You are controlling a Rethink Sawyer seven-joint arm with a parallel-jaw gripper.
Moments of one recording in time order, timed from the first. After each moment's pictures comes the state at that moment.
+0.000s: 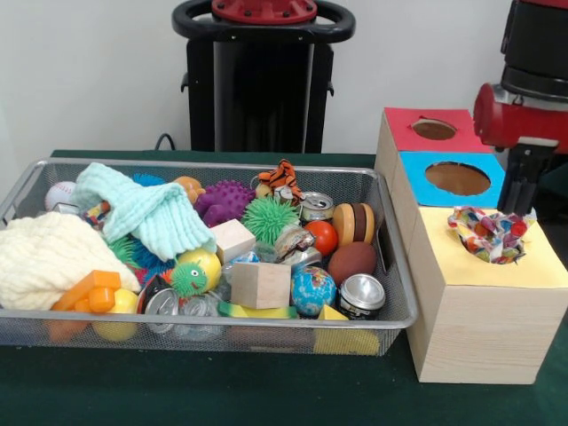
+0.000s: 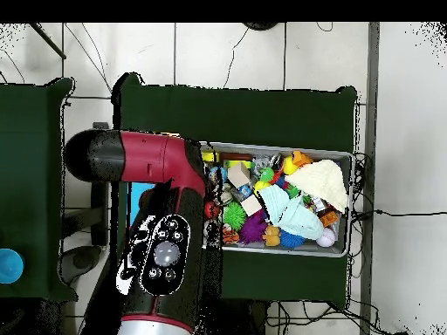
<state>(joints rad) 0.23 -0.49 -0.29 1.25 0.28 0.70 1.75</state>
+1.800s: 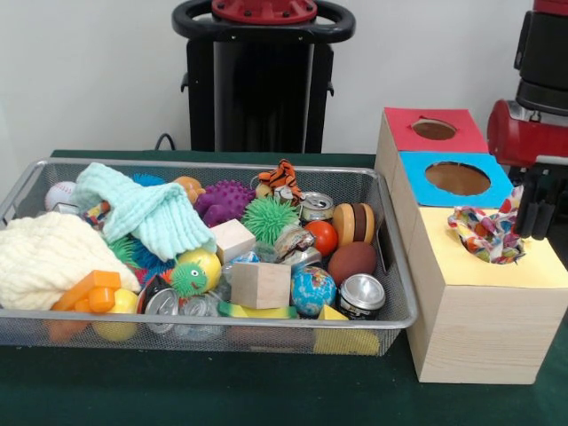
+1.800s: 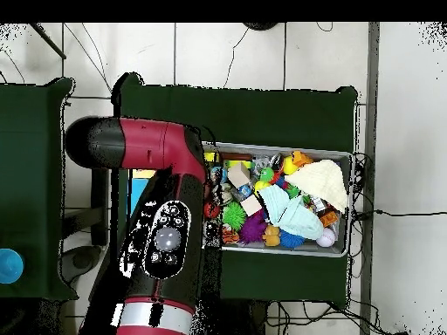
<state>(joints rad) 0.22 -0.43 -0.30 1.17 0.29 0.70 1.75</state>
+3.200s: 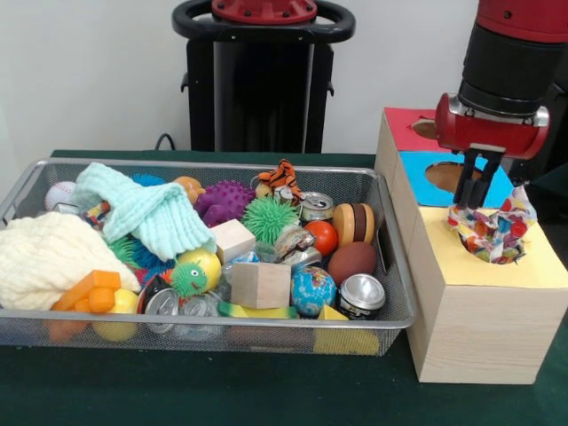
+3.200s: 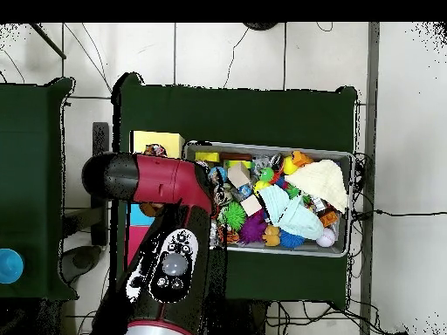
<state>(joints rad) 0.23 -0.50 -0.29 1.41 0.29 0.68 1.75</state>
